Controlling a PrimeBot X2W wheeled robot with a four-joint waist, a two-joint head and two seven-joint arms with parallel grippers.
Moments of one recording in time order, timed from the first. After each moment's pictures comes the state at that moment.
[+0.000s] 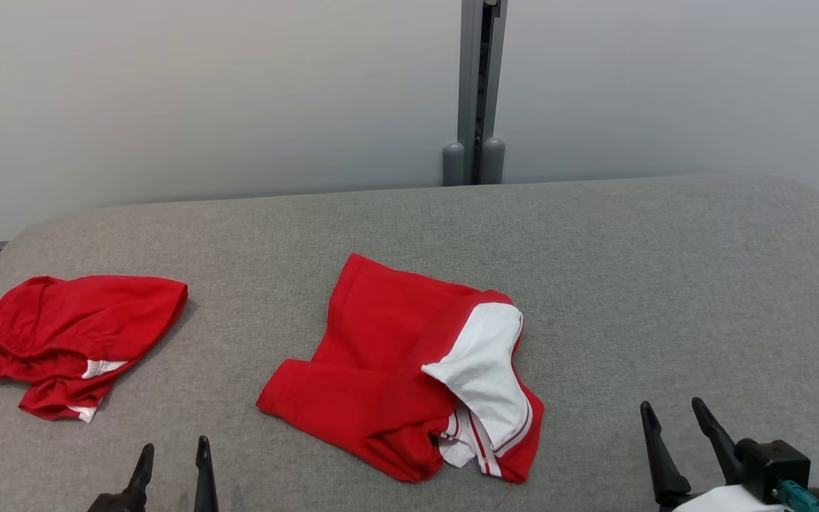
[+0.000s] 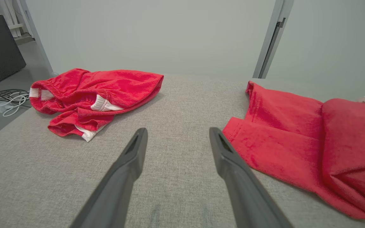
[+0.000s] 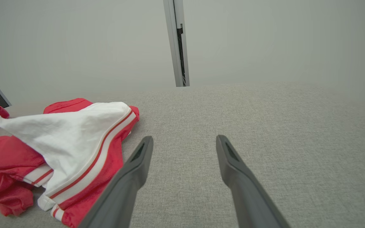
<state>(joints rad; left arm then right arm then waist) 0.08 0.08 -0.04 0.36 -0.23 0.10 -0.26 -0.01 -0.05 0.06 0.40 0.18 0.13 -0.26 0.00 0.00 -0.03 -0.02</state>
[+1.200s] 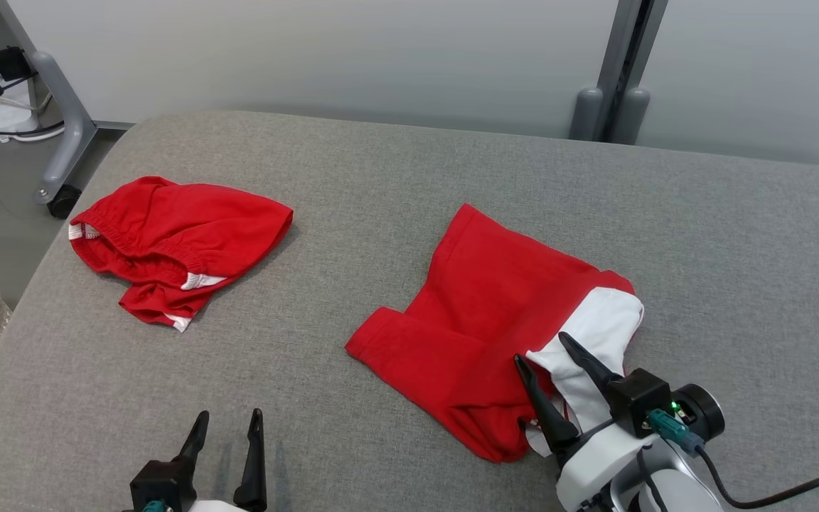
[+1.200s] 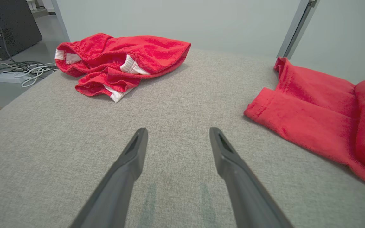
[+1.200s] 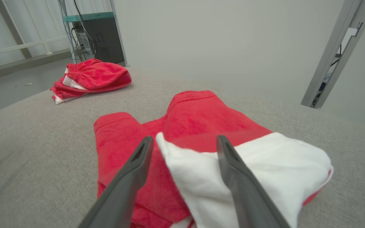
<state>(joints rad) 0.02 0.05 -0.12 0.39 -0.22 0.05 -0.26 -0.26 -0.05 0.38 0.50 0.12 0.13 -0.26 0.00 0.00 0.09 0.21</state>
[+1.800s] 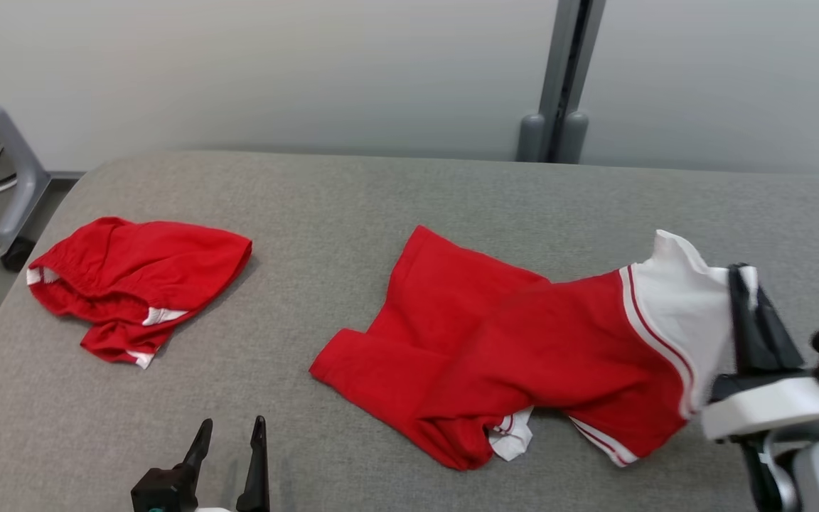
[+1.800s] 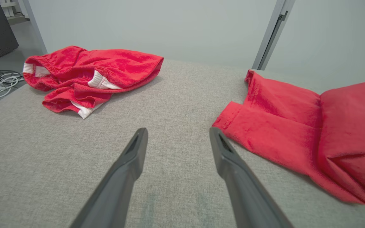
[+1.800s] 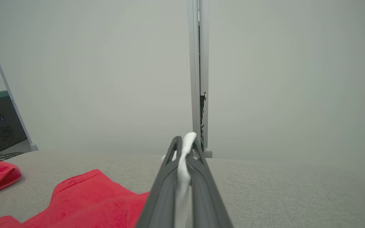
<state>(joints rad) 0.03 0.05 -0.13 0.38 -0.25 0.05 -0.26 -0.20 -0.09 -0.02 0.27 0.17 0.13 -0.26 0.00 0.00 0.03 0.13</state>
